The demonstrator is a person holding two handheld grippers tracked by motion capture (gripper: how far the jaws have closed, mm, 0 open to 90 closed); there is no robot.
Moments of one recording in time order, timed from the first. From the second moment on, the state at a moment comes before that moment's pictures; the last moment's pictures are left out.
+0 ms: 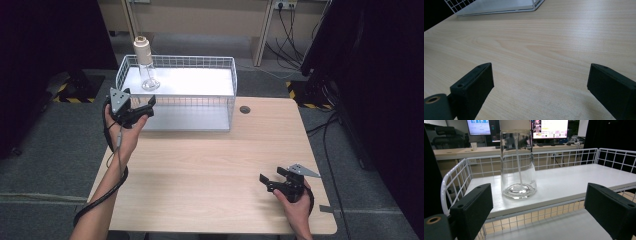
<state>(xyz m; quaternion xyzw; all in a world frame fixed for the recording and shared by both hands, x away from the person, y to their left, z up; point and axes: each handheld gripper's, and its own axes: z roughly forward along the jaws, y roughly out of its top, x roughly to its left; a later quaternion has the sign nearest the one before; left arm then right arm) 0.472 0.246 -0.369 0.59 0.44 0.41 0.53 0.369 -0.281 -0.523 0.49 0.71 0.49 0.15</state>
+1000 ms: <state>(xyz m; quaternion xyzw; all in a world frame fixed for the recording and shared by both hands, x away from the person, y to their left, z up) 0.446 0.245 -0.396 0.60 0.44 0.40 0.54 0.369 -0.281 -0.523 0.49 0.71 0.49 0.15</state>
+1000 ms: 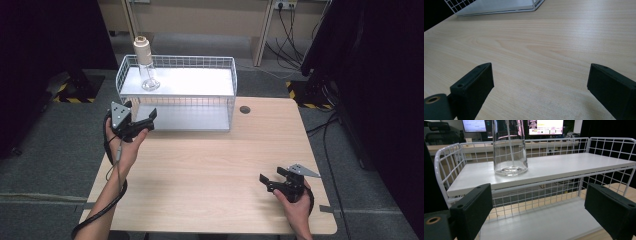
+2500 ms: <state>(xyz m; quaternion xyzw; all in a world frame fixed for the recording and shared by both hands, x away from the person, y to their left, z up) 0.406 0.263 -0.456 0.62 0.45 0.37 0.53 0.369 -0.280 -0.523 0.49 0.71 0.48 0.15</state>
